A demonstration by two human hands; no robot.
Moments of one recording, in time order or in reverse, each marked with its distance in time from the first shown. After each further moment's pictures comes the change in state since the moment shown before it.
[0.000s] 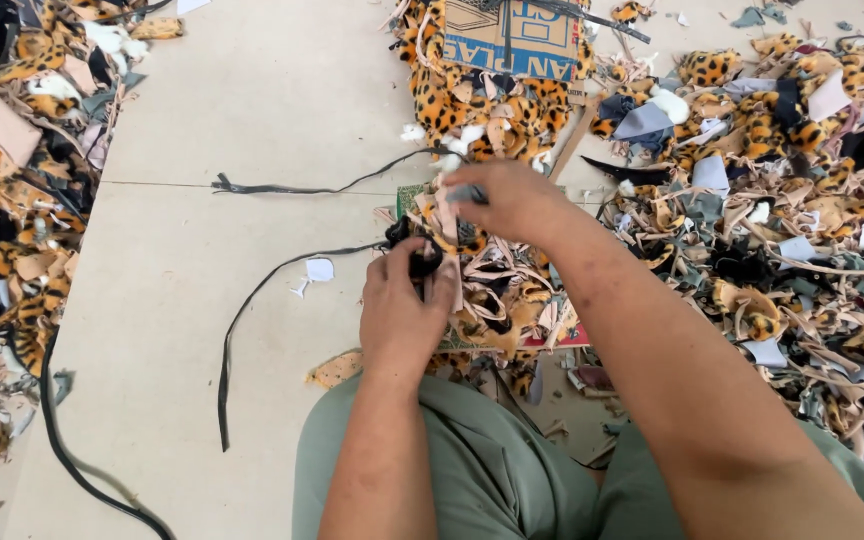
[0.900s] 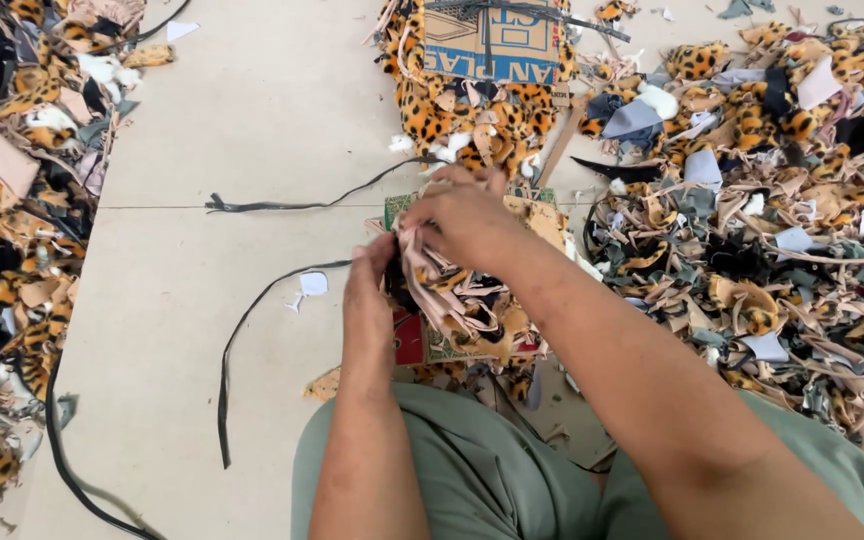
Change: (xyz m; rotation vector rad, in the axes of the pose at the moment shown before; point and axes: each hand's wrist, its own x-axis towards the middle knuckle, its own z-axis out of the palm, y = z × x) left_hand 0.006 0.018 -0.009 -0.691 0.042 -0.149; right_hand 0.017 -0.002 0.047 -0.248 0.104 -0.092
